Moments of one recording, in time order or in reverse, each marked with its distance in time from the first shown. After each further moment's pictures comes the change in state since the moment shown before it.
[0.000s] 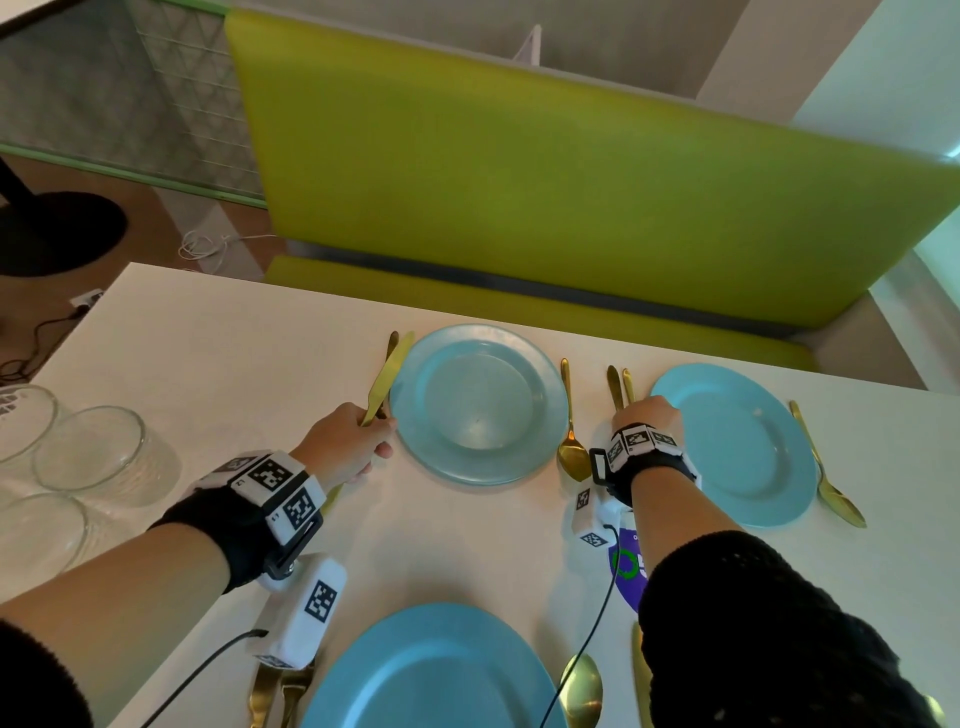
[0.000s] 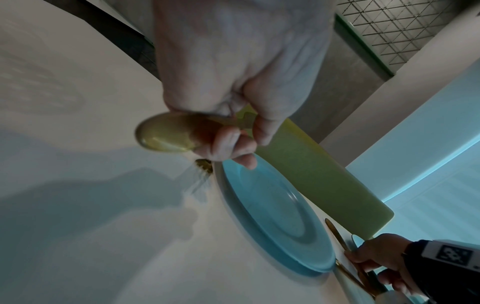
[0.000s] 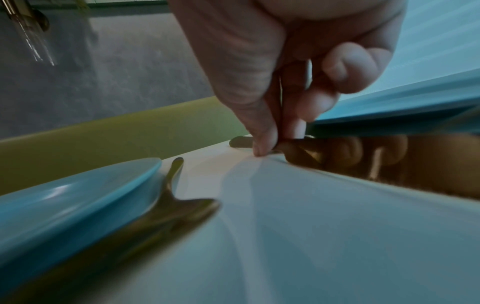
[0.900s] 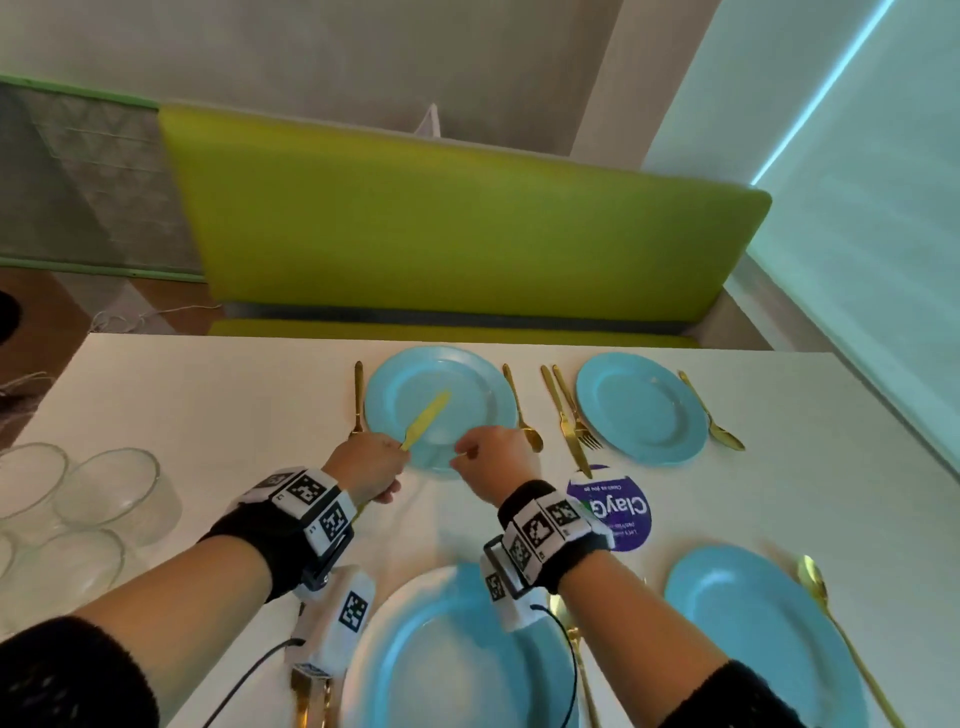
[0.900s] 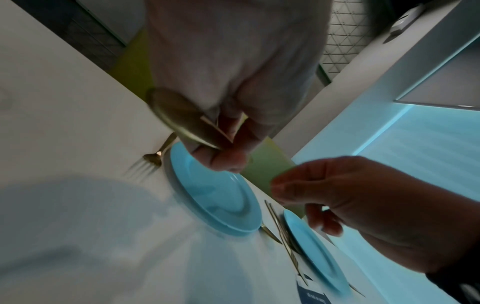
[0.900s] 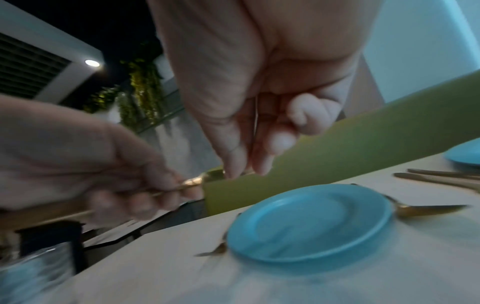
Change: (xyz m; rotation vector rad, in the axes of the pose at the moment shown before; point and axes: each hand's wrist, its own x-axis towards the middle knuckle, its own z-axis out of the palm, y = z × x) left_hand -0.054 0.006 0.011 -0.025 -0.170 0.101; right_hand -0.196 -0.014 -0.020 -0.083 -0.229 -0.591
